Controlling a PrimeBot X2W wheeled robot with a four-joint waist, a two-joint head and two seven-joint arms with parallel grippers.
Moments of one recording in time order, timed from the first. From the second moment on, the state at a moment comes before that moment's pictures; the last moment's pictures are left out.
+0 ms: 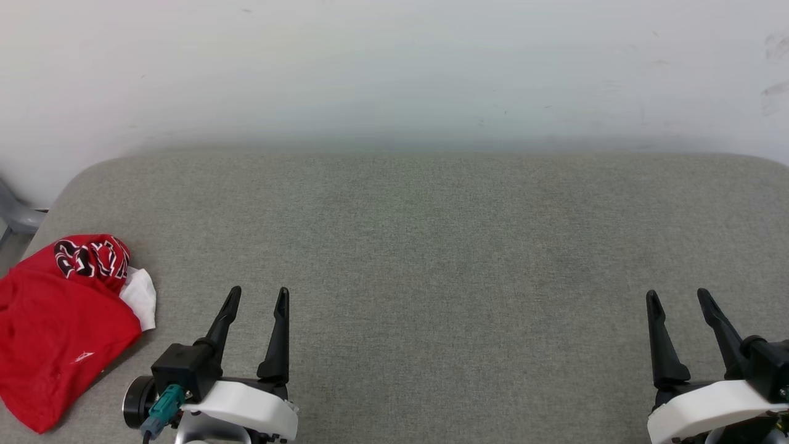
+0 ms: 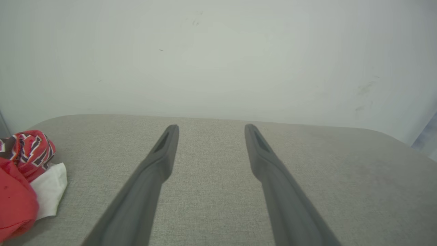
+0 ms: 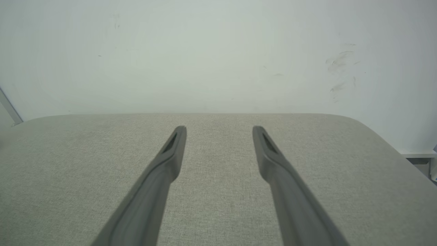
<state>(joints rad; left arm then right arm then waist) -0.03 0.06 -0.06 0.12 -0.20 -0.11 -0.24 0.06 -0.05 -0.12 -0.06 0.12 0.13 -0.05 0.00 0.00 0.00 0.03</state>
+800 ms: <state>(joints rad) -0.04 0.05 -0.02 0.18 -0.14 -0.12 -0.26 0.06 -0.05 -0.06 -0.03 0.08 0.13 -0.10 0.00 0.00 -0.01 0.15</state>
